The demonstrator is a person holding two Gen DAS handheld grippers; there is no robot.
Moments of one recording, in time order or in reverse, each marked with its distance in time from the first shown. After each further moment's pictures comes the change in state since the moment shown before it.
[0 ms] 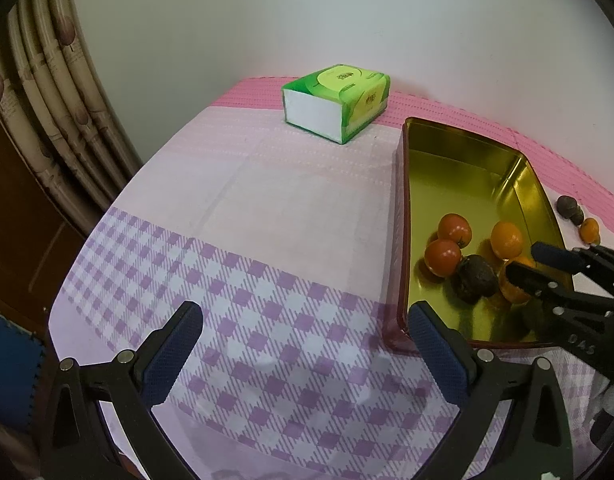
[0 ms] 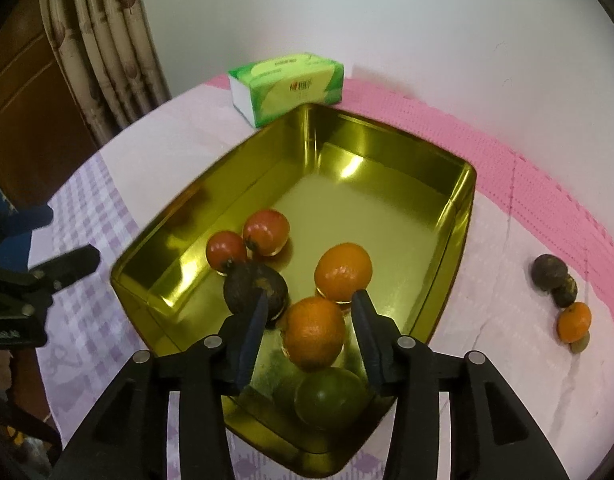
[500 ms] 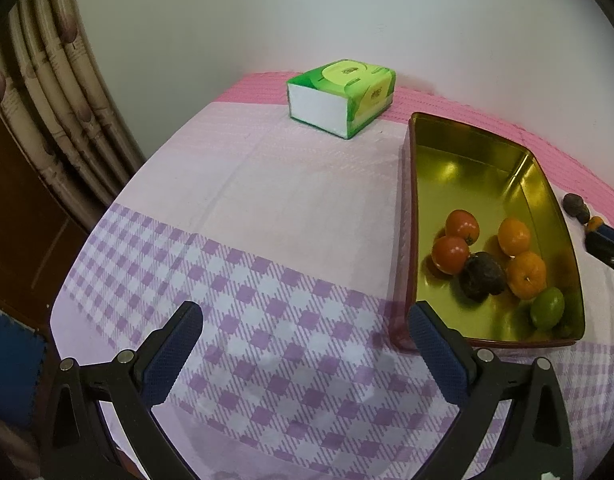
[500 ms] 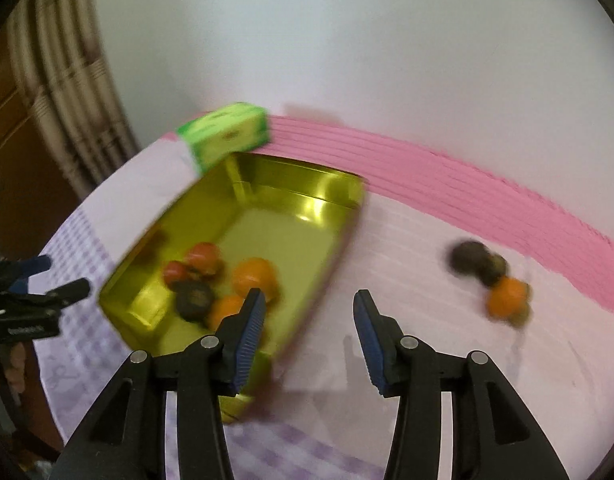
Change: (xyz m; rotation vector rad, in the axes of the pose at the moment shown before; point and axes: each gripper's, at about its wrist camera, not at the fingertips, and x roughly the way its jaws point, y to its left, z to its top) left arm 0.006 0.002 -0.001 -0.007 0.015 0.012; right arm -0.052 -0.079 -0.027 0.187 -0.094 -0.115
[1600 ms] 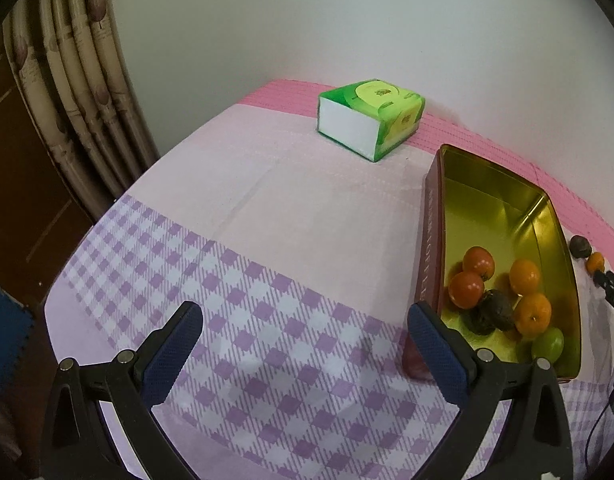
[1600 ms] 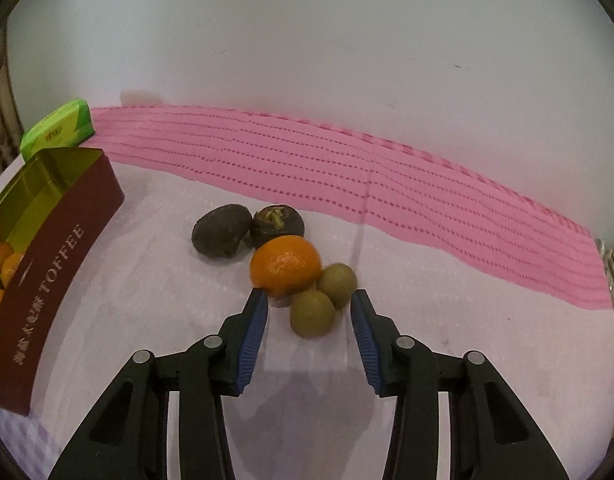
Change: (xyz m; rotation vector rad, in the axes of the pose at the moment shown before) left arm 0.000 0.021 0.005 -0.103 -0.049 0.003; right arm 0.058 -0.133 -0.004 0.038 0.013 -0.291
